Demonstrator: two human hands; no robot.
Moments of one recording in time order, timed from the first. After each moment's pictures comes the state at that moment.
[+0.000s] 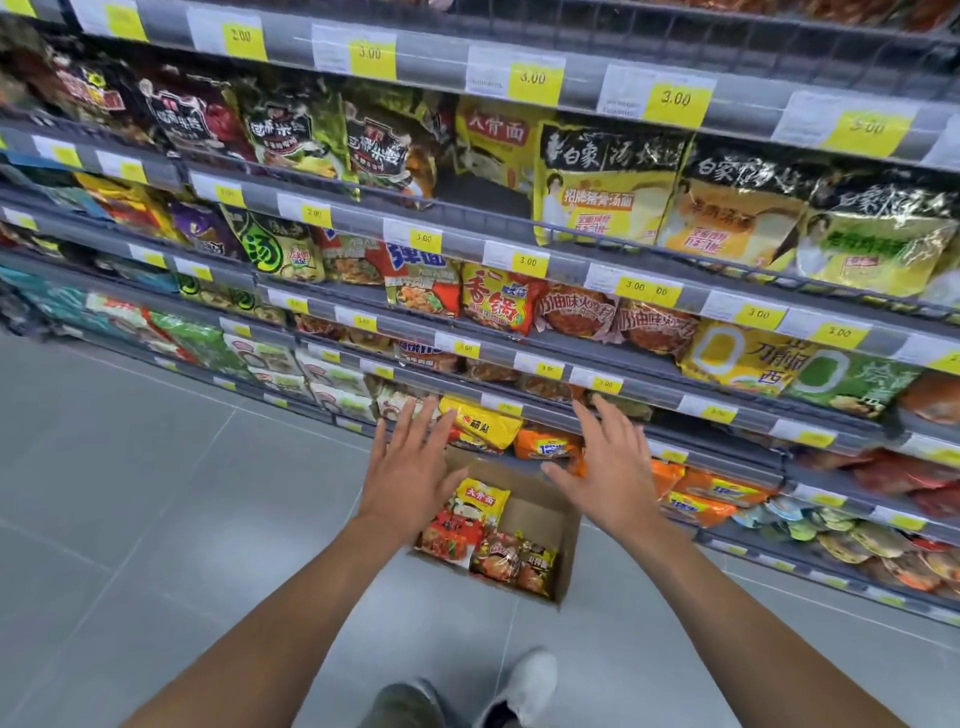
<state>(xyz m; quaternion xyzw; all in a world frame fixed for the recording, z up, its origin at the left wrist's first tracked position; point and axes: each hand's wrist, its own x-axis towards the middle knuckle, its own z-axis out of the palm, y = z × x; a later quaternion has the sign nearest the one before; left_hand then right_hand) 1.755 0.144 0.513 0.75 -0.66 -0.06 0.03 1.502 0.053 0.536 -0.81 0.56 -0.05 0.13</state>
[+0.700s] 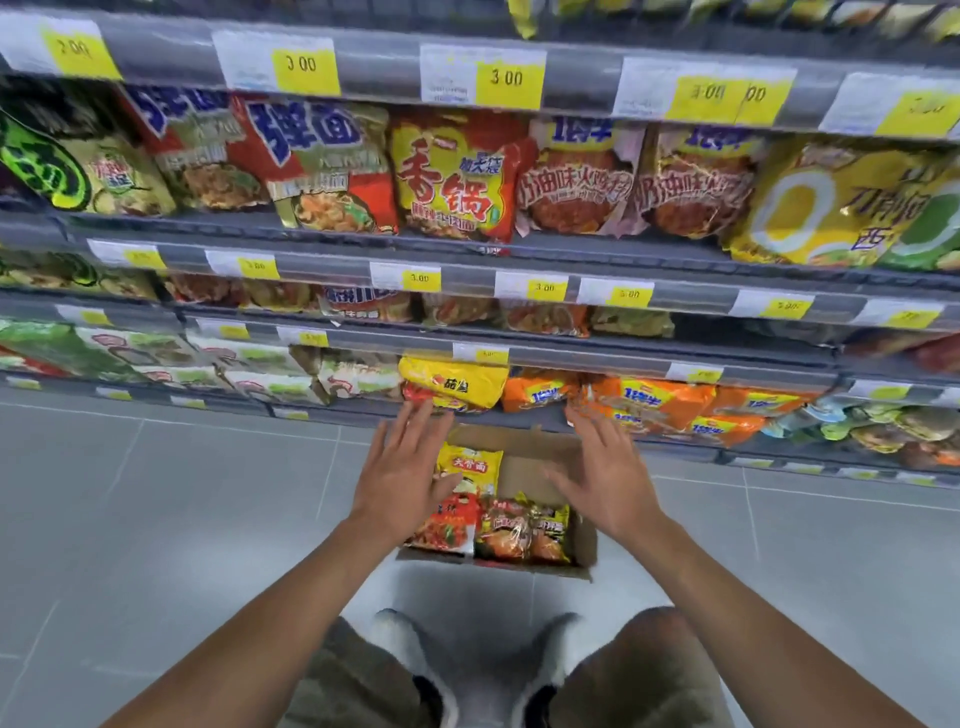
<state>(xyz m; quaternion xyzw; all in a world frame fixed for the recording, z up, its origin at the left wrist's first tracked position) 1.801 0.081 0.282 0.66 -0.75 -0.12 0.01 1.519 0.042 0.318 -0.77 0.60 -0.04 0.21</state>
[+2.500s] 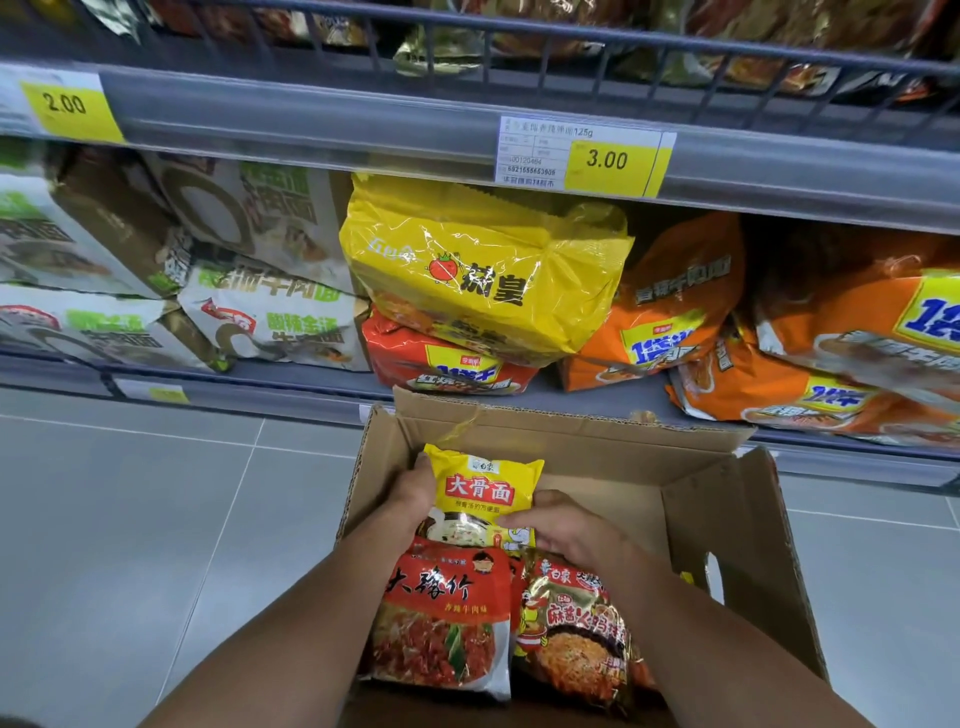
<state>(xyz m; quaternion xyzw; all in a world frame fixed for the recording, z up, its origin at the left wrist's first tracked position) 1.835 -0.056 -0.255 0.81 -0.17 -0.54 0.16 1.628 -0.055 -0.230 -0.33 0.64 -0.01 0.69</state>
